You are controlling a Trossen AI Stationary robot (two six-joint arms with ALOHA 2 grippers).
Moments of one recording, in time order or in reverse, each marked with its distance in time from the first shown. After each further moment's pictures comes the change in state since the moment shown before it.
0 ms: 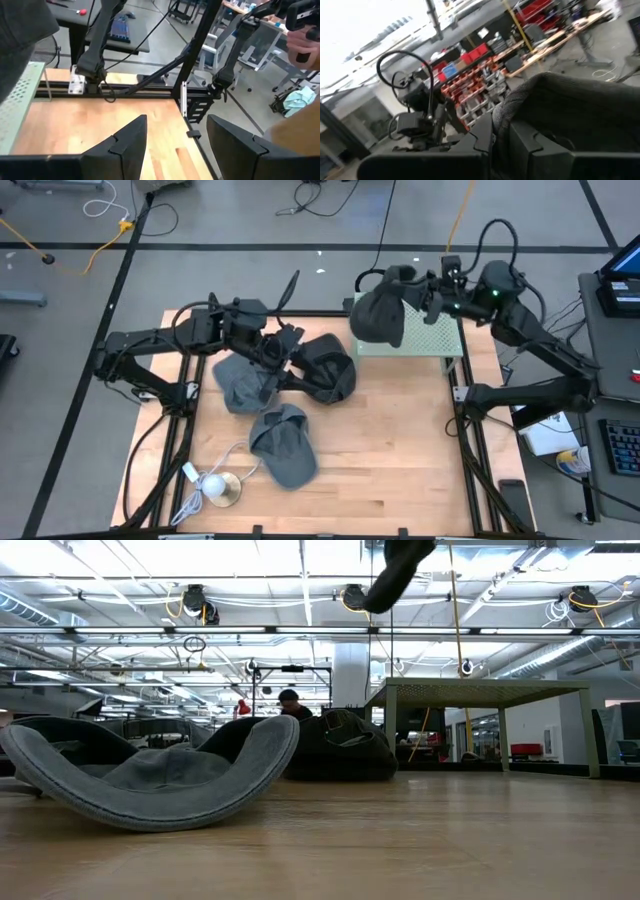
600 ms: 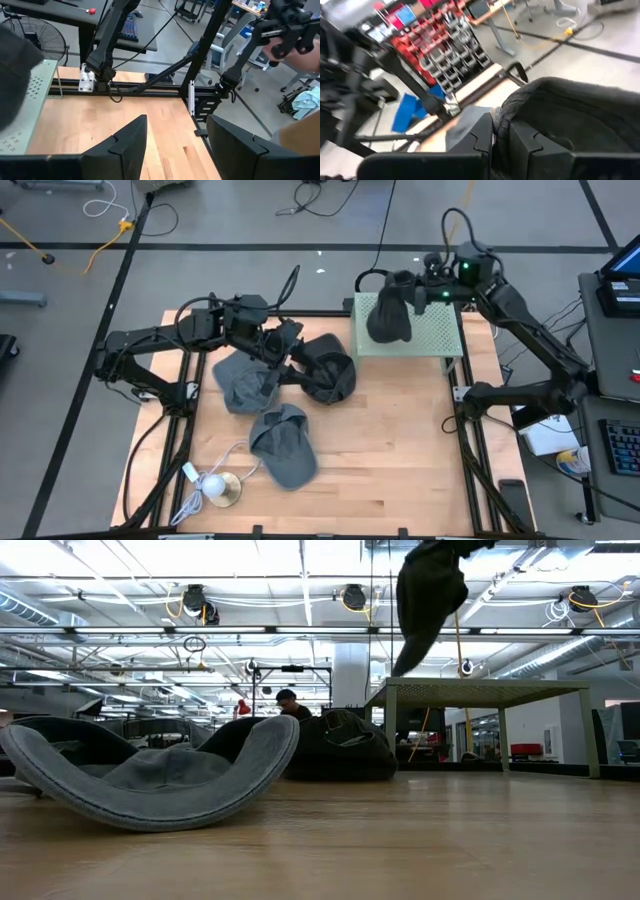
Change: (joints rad) left arm 0.034 0.000 0.000 -0.015 0.000 0.020; right arm -0.311 0.106 0.000 -0.299 -0.282 -0.241
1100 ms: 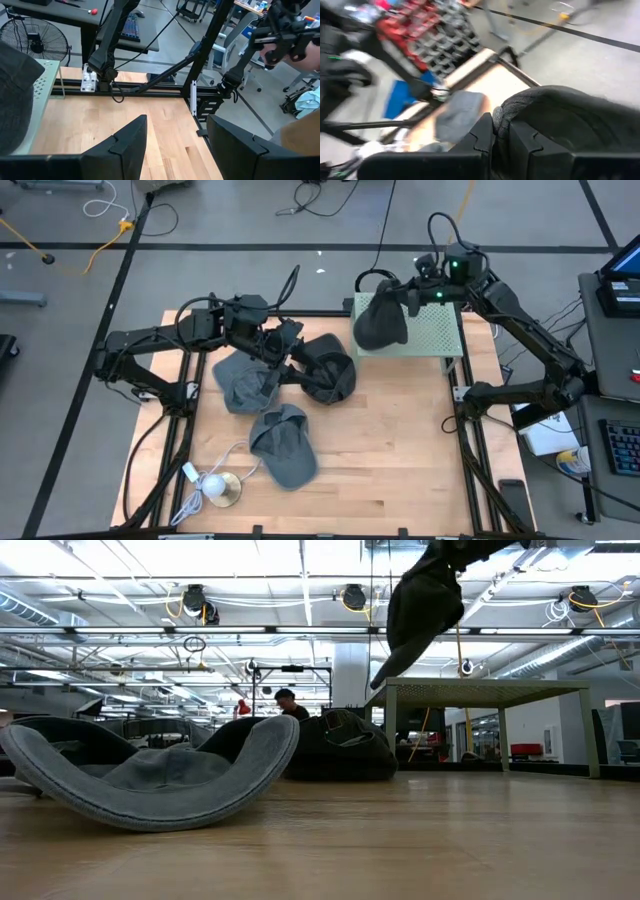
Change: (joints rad) left arm 0.000 0.000 0.000 0.000 -0.009 0.004; right arm -0.007 0.043 -0.001 -0.064 0.025 -0.077
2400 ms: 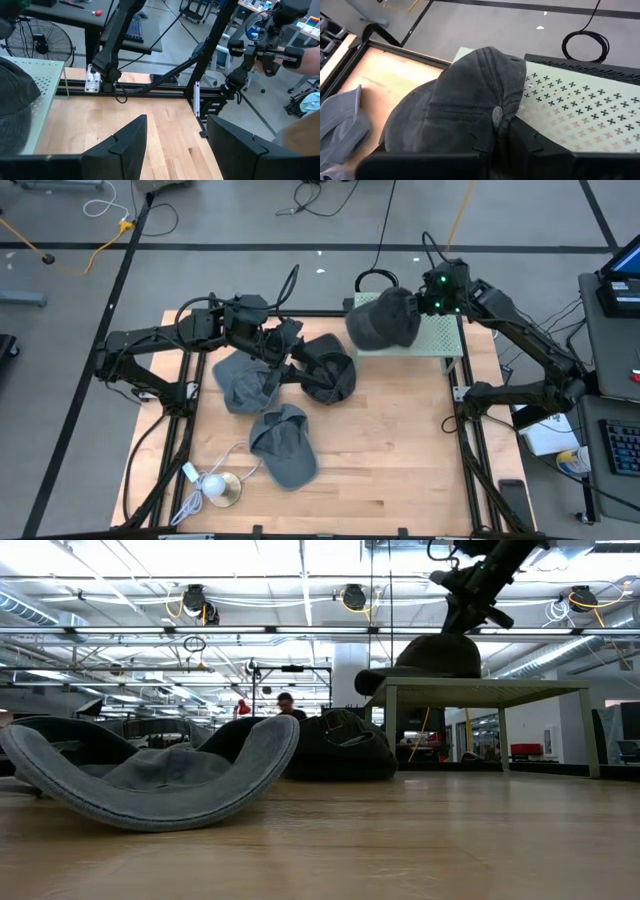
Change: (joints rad) left arm 0.000 0.000 0.000 0.003 -0.019 0.000; right arm 0.002 -0.031 -0.108 -0.233 0.530 0.131
